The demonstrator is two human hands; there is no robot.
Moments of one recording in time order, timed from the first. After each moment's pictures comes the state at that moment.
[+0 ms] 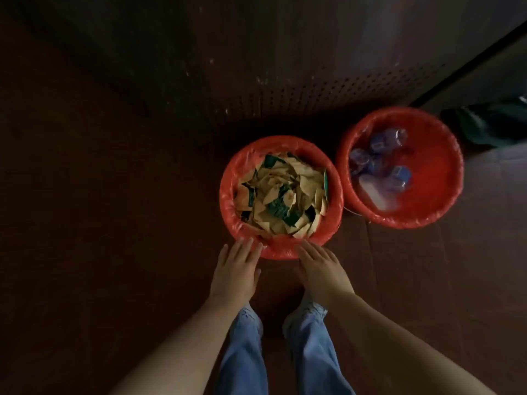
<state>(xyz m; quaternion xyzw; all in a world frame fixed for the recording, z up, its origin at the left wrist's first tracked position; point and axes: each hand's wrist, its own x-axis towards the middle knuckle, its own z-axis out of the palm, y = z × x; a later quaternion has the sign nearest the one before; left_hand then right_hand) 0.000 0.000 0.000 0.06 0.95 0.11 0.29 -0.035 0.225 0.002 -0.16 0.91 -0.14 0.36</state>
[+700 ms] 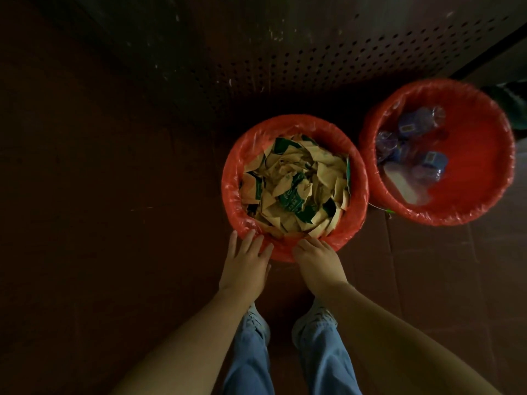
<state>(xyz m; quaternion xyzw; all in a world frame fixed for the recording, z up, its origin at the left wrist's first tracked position) -0.008 -0.004 -0.068 0.10 0.95 0.06 0.29 -0.044 0.186 -0.063 -0.23 0.93 -0.12 0.26</state>
